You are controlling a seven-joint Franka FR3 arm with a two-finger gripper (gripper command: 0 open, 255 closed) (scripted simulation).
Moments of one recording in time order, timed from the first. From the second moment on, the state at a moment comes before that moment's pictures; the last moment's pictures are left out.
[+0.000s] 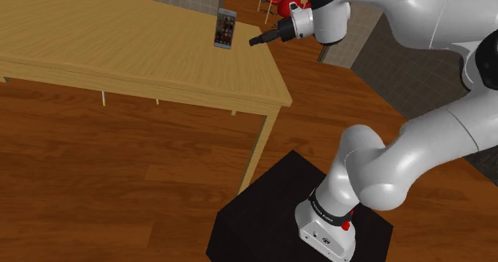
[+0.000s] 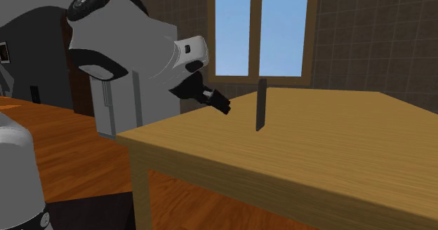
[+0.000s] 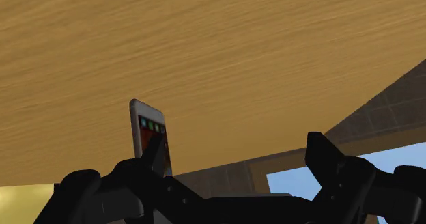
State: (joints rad) arm 0.55 -0.57 -0.83 -2.35 0.64 2.44 -1.20
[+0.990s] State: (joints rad) arm 1.31 -0.68 -1.49 -2.00 0.96 2.41 -1.83
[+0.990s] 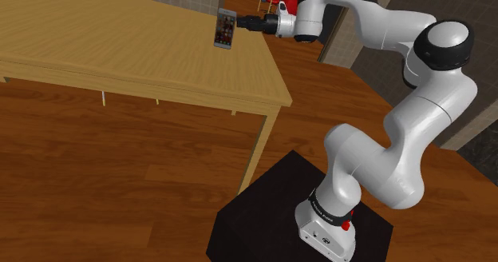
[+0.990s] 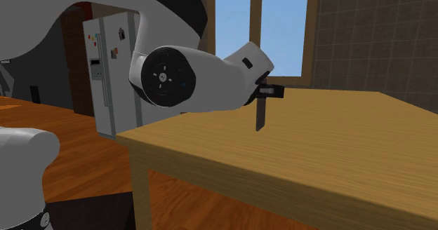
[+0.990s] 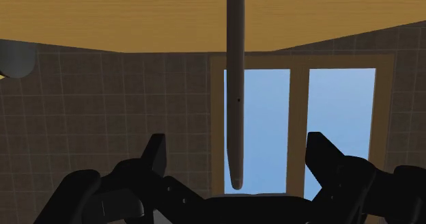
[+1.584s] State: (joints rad) arm 1.31 -0.70 -1.50 -2.01 0.96 2.42 -1.85
